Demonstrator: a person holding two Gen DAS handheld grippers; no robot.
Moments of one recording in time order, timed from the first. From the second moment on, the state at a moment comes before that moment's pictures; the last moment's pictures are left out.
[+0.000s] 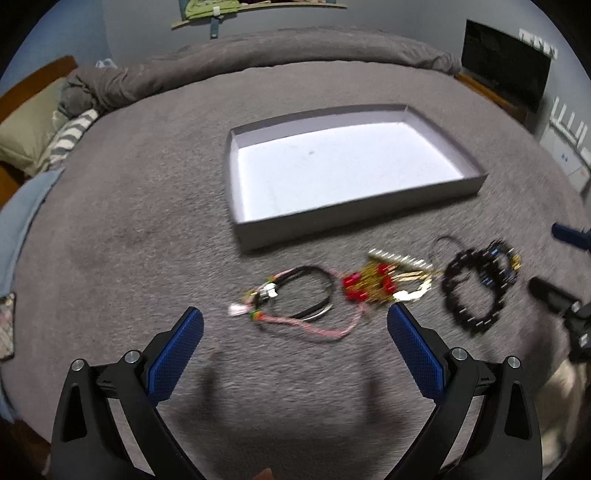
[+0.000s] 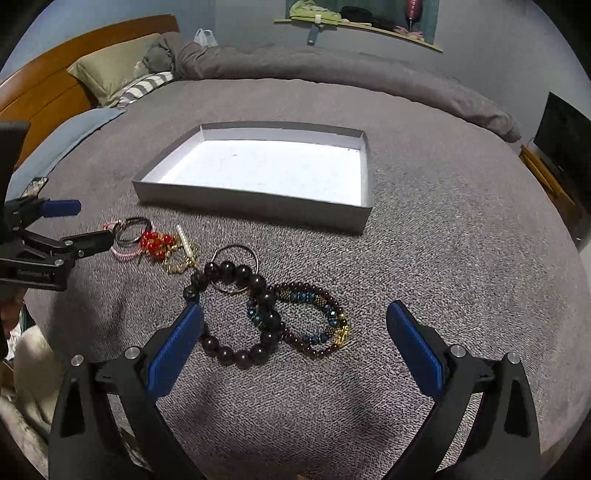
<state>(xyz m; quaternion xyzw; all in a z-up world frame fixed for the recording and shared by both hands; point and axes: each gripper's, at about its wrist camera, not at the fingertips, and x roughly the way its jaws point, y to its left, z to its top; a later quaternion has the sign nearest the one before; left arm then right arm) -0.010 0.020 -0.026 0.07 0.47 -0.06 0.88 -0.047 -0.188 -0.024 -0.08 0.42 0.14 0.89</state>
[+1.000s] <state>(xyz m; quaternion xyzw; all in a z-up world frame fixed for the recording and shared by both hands) -0.018 0.038 -0.030 0.04 0.46 -0.11 0.88 -0.046 -0.215 -0.041 -0.03 0.44 0.14 0.89</state>
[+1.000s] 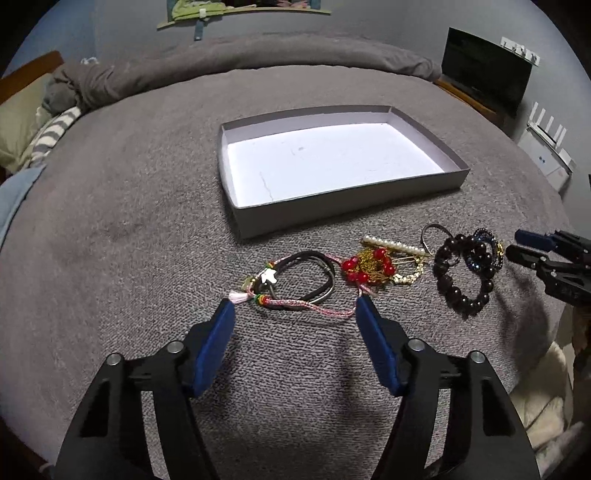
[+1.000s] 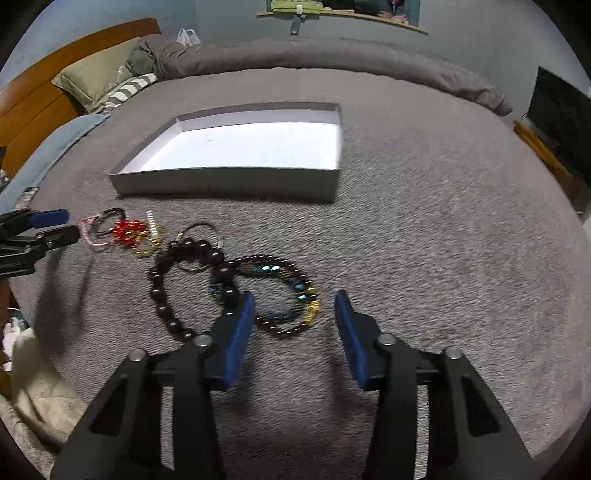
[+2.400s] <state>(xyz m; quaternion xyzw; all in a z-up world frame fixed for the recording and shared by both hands) 0.002 0.046 -0.047 -0.08 0.51 -0.16 0.84 -0.038 -0.178 -0.061 -0.04 0.46 0.18 0.87</state>
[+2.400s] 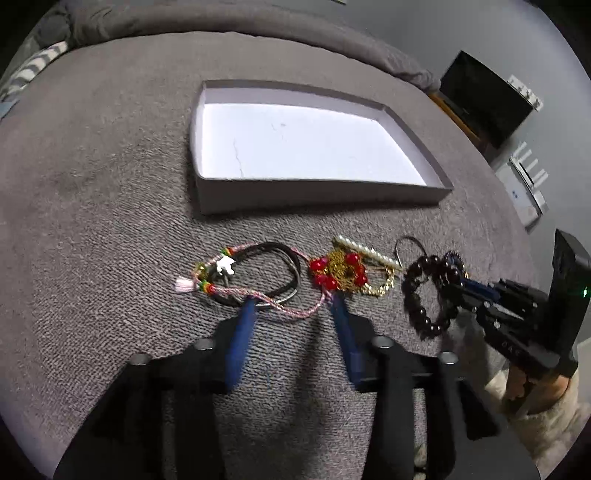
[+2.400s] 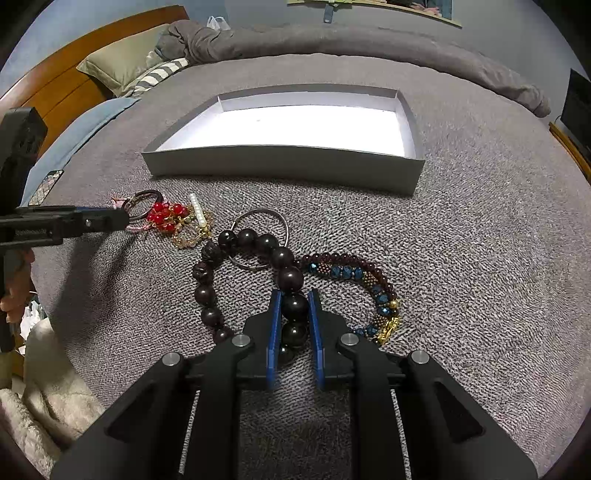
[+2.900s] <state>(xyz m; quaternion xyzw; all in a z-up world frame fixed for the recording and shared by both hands) -0.004 0.038 -0.011 -0.02 0.45 -0.17 0.88 -0.049 -0.177 -0.031 -0.05 0.43 0.20 0.88</state>
